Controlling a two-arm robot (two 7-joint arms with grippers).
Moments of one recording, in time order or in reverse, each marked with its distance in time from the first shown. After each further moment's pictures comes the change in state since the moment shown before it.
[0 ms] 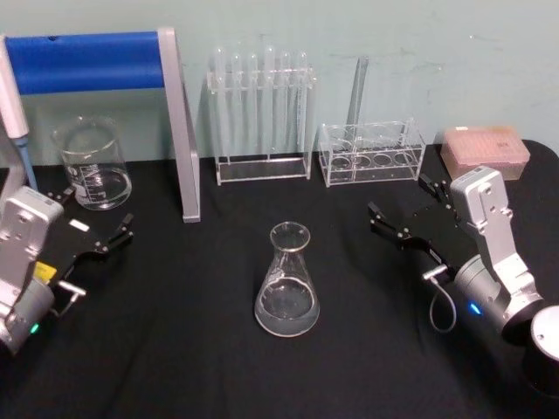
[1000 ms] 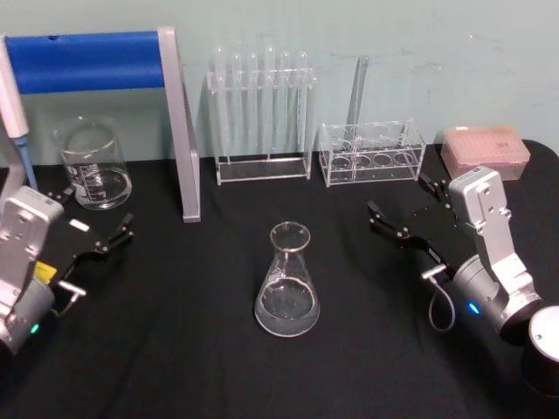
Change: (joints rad) left arm 0.000 0.000 0.000 0.000 0.000 0.000 0.000; right arm 0.003 -0.005 -0.001 0.006 -0.008 -0.006 -0.007
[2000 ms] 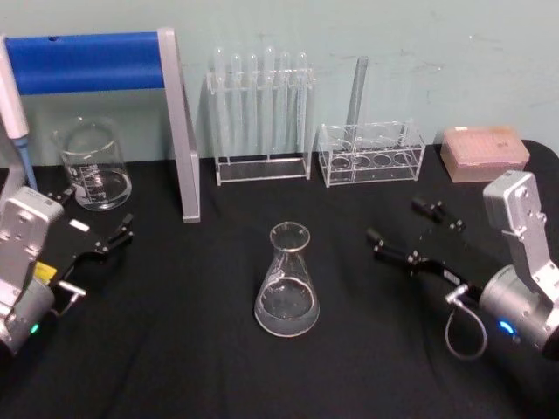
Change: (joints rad) left arm 0.000 0.000 0.000 0.000 0.000 0.000 0.000; right arm -0.090 0.142 0.017 -0.160 0.216 0.100 0.199
